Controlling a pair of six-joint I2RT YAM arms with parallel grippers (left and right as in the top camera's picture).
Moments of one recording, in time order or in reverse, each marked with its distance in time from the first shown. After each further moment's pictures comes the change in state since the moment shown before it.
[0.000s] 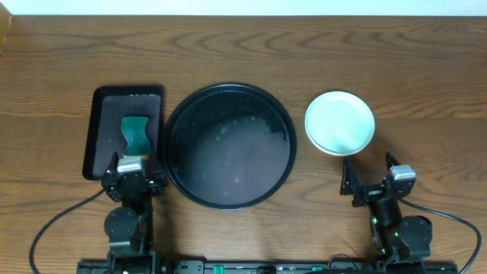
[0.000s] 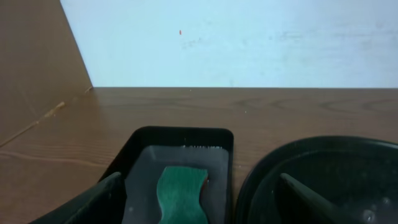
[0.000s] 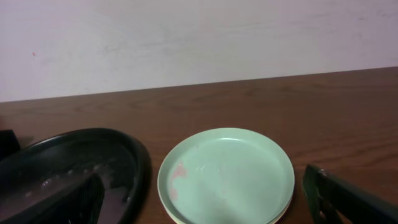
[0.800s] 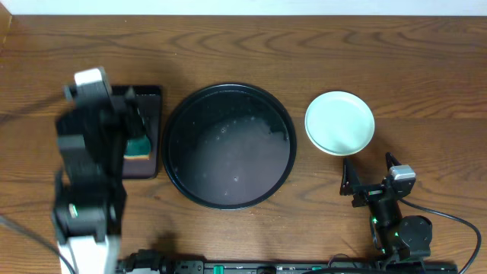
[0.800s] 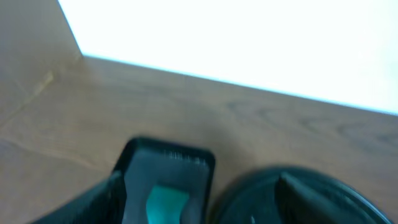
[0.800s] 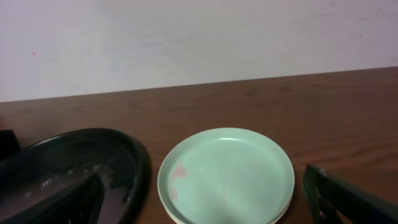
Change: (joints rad) left arm 0.000 0.695 0.869 -0.474 0.001 -0.180; right arm 0.000 0.000 0.000 0.000 0.000 0.000
